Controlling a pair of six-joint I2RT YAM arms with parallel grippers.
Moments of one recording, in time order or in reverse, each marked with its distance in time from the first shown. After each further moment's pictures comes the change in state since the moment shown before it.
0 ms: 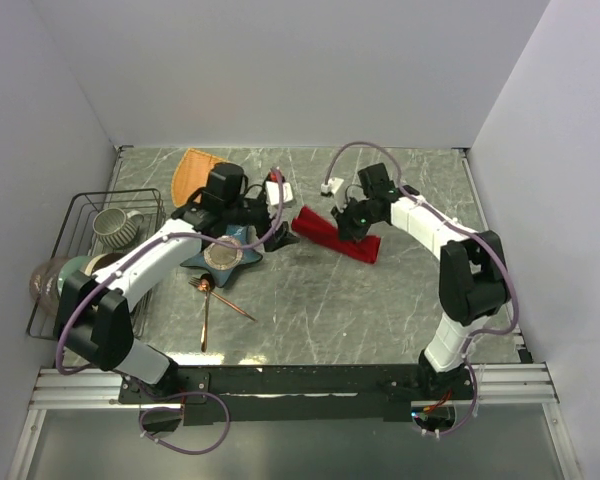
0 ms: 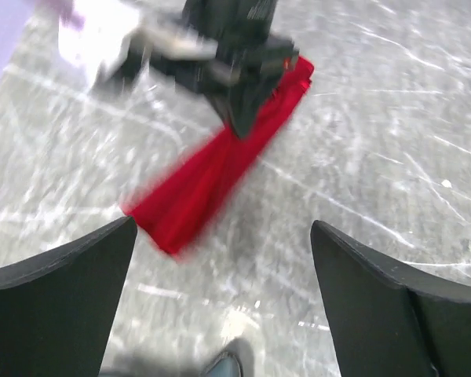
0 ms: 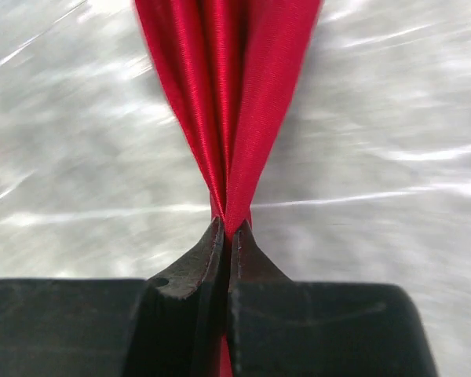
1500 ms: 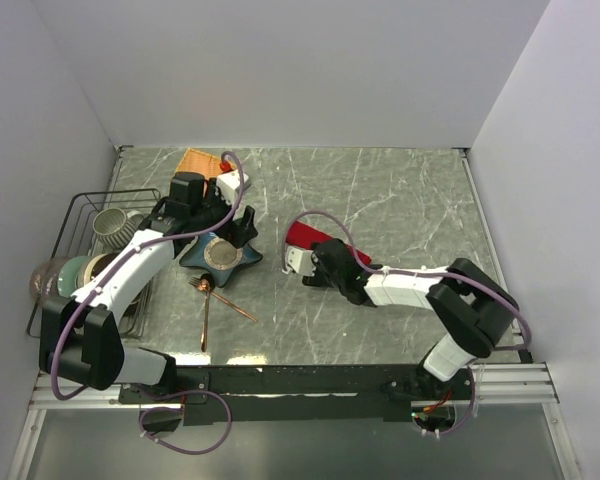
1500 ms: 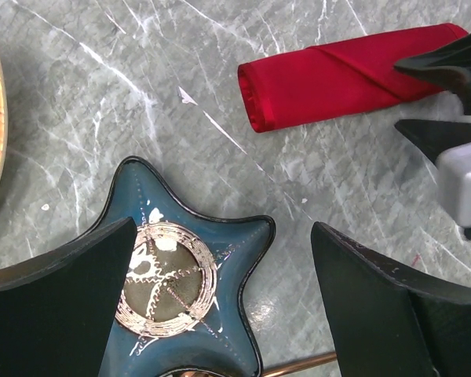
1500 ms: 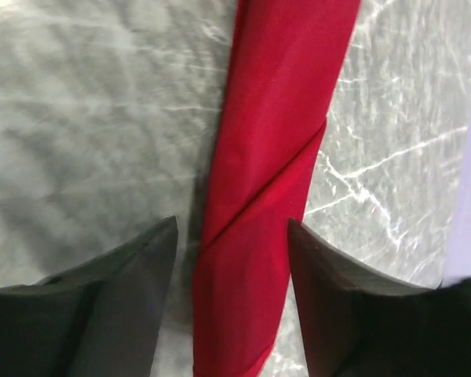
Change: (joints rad) left arm 0.229 -0.137 -0.139 -0.111 -0.302 -0.286; right arm 0.457 -0.166 -0.601 0.818 0.781 -0.222
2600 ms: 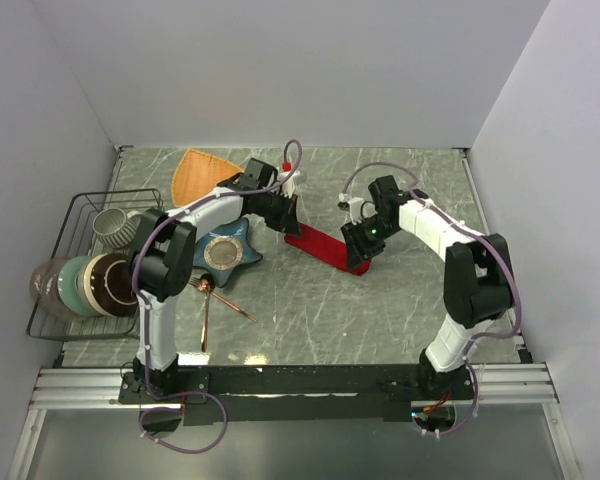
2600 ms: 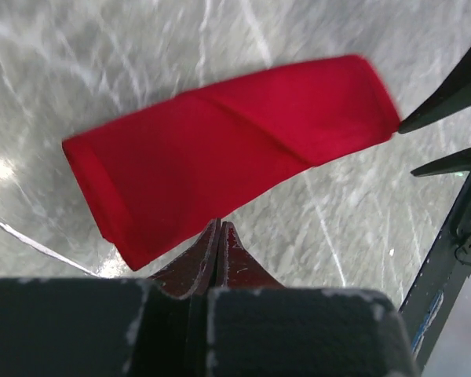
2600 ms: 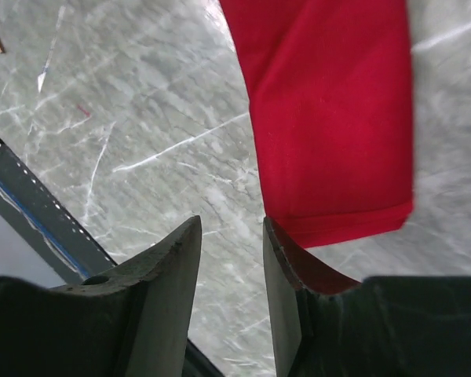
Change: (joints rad) left arm -0.168 0.668 0.509 -0.120 0.220 -0.279; right arm -0.518 0.105 0.546 -1.033 -0.802 0.505
